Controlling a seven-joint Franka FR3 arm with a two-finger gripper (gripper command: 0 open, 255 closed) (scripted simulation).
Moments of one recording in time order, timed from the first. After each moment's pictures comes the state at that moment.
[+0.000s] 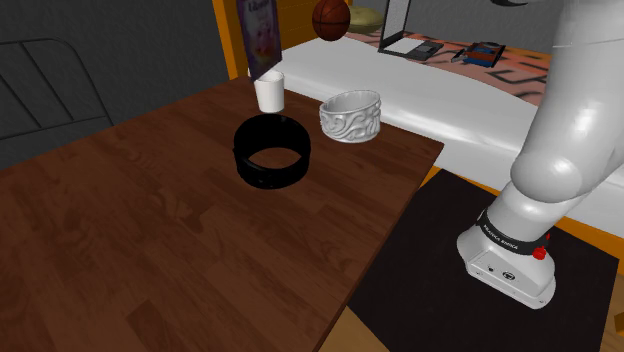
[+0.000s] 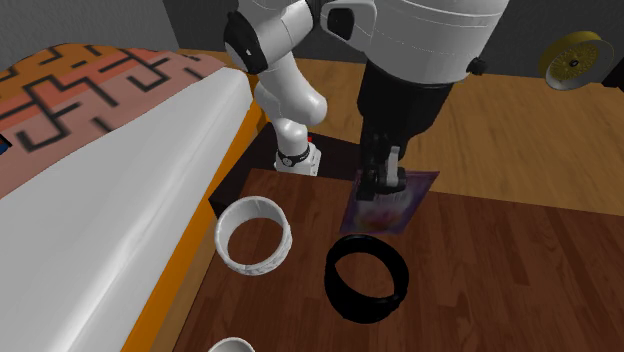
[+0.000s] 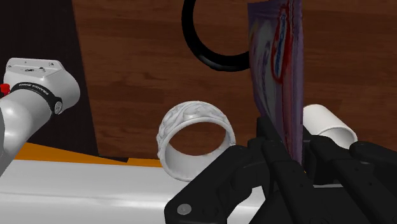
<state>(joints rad) -0.19 0.37 1.24 -1.02 -0.49 1.14 2.09</state>
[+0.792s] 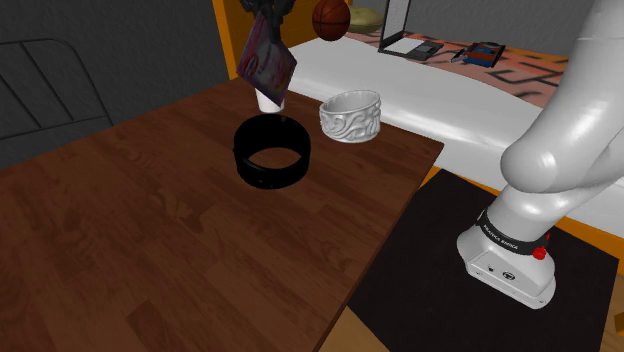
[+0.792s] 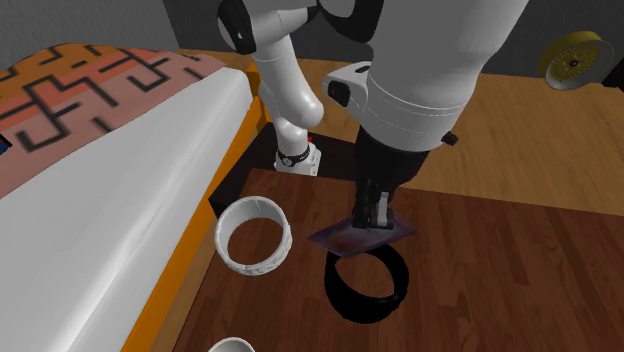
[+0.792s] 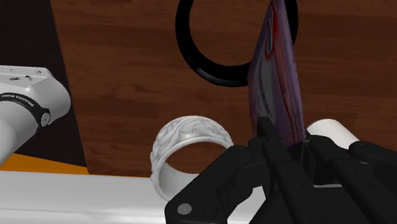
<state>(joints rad) -0.46 0.26 1.34 -1.34 -0.35 1.37 2.08</state>
